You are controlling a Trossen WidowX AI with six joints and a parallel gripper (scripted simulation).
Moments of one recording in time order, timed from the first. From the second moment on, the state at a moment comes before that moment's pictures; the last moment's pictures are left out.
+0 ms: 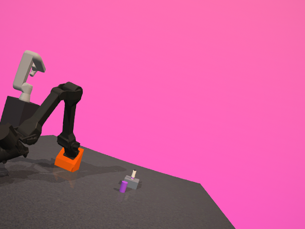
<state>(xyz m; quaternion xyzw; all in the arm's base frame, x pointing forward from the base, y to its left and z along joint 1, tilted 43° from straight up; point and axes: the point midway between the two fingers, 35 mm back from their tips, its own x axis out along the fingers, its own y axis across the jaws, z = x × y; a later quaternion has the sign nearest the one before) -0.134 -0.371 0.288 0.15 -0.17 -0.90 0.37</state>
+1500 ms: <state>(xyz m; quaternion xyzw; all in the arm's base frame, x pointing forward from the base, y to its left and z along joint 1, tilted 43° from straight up) 0.328 -0.153 0.156 0.46 0.20 -0.60 0.63</state>
